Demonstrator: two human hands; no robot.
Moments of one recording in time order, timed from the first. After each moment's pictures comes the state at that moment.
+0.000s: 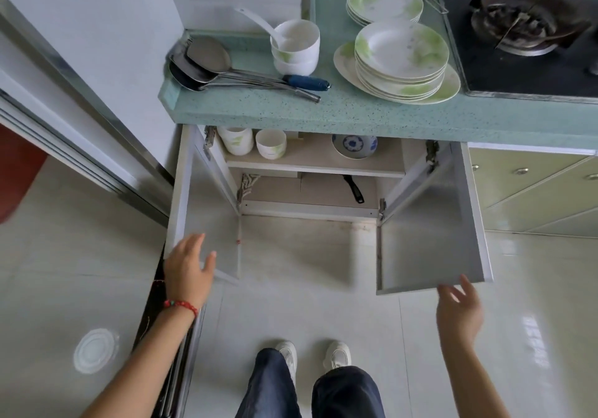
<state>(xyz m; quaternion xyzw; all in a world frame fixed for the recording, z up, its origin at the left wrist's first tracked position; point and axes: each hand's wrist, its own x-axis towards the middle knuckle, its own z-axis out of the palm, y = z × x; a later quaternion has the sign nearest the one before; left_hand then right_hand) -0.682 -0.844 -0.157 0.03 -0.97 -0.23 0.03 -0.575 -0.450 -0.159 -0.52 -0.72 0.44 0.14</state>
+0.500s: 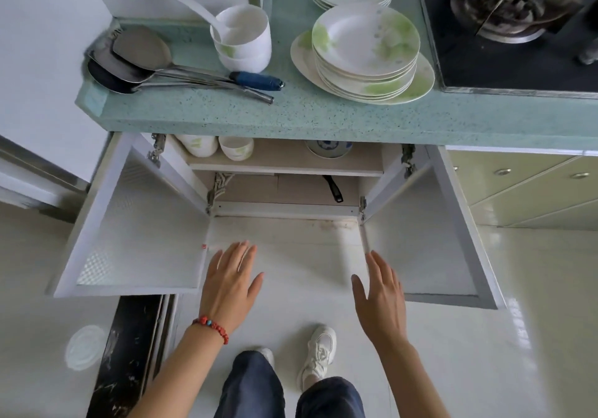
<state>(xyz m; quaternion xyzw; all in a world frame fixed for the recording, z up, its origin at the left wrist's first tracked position) -0.702 -0.694 -0.157 -0.17 -0.97 -0.12 -0.10 -0.634 -0.458 -0.168 -0.18 -0.94 0.27 -0.01</state>
